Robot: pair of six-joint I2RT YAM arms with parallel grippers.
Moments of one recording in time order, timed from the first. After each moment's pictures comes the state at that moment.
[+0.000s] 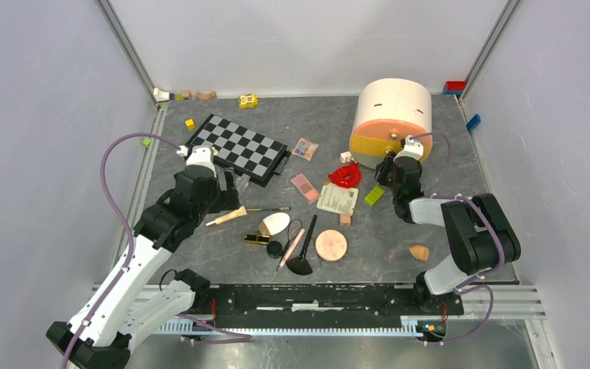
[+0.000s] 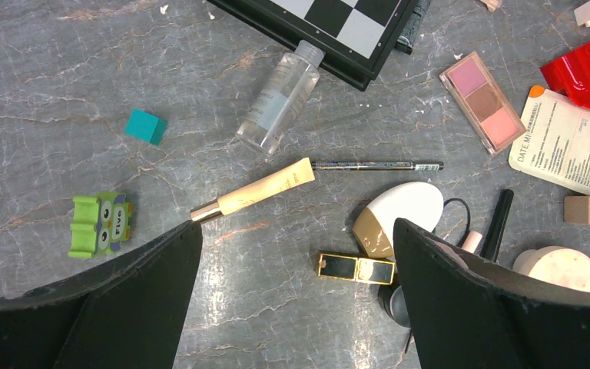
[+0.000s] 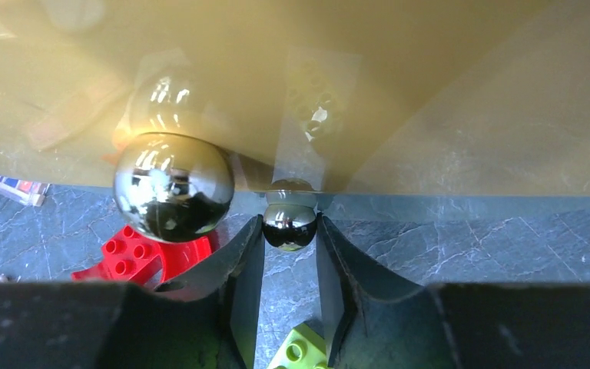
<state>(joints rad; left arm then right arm) -0.49 0.80 0.91 -0.80 -0.36 -0.41 0.23 1.57 0.53 0.64 0.20 0.41</state>
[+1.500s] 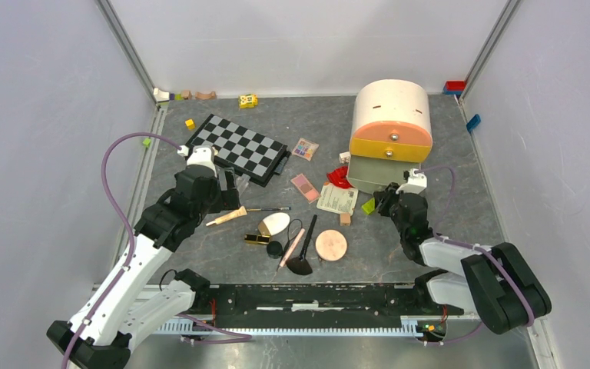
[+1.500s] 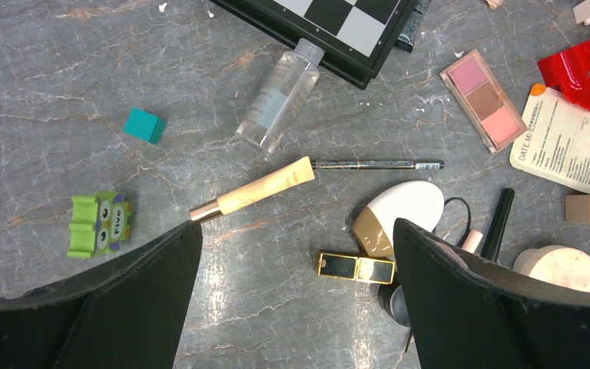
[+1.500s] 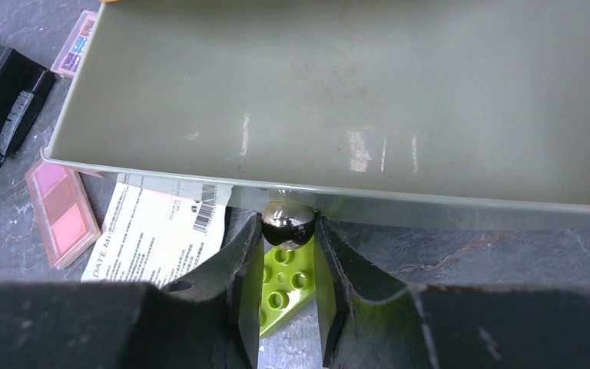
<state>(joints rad) -0.49 0.80 0.91 -0.80 -0.35 -0.41 0.34 1.21 0.17 0.70 0.19 0.46</state>
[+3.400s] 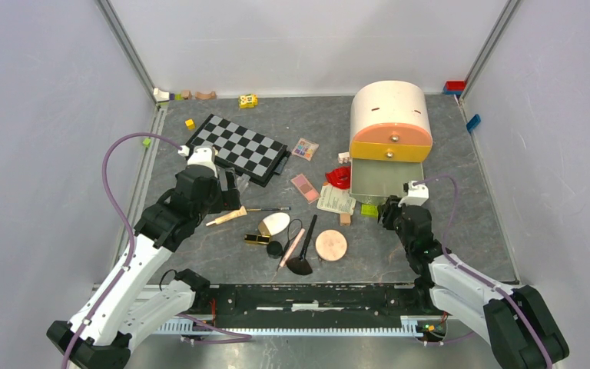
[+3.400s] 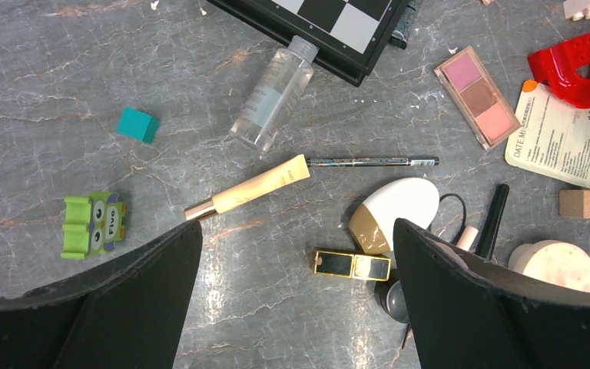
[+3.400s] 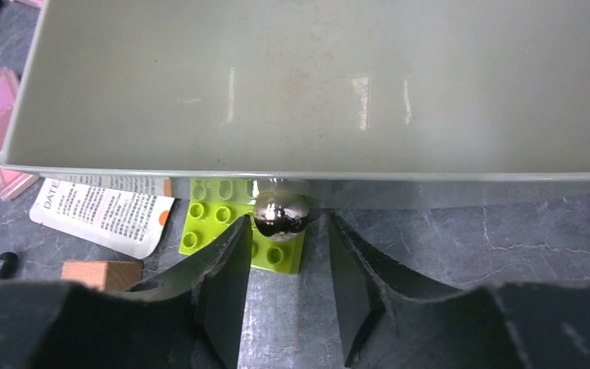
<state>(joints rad) -0.49 0.80 0.91 -0.80 -0.34 -0.41 0.39 0.90 0.08 0.42 0.25 0.38</state>
